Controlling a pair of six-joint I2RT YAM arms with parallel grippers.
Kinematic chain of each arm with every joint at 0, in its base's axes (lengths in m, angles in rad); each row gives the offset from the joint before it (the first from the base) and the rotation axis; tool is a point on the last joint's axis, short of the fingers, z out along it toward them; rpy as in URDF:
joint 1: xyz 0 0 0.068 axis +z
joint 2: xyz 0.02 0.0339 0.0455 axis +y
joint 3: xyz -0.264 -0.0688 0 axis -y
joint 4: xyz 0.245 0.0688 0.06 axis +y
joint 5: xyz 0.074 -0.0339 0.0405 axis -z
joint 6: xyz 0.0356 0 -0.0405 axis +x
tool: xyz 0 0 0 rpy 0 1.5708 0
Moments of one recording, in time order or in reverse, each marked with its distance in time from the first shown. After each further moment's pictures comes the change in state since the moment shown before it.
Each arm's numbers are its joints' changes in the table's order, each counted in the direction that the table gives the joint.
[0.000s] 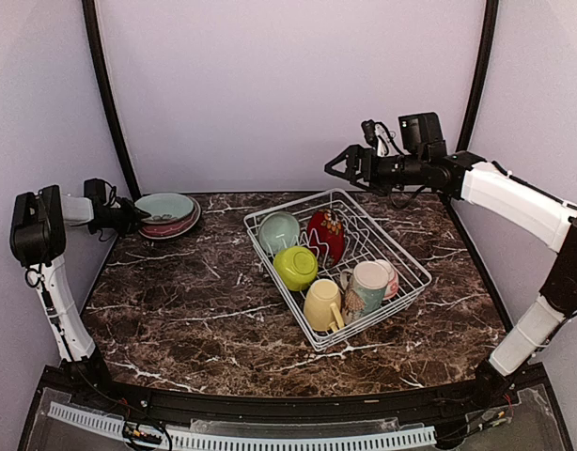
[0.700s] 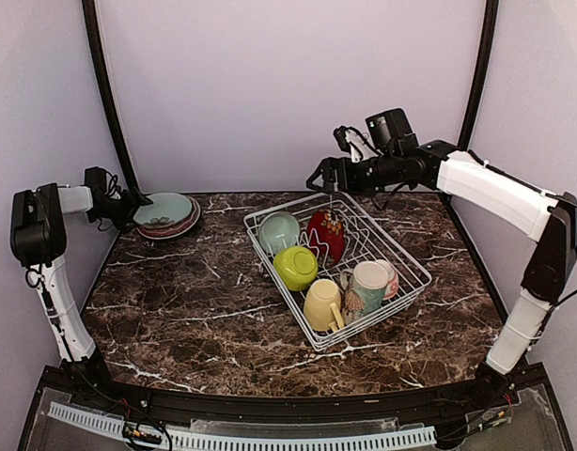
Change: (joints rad) left arm -0.010 -0.005 0.122 0.187 -0.137 0.198; right arm 0.106 0.148 0.196 0.213 0.154 -0.164
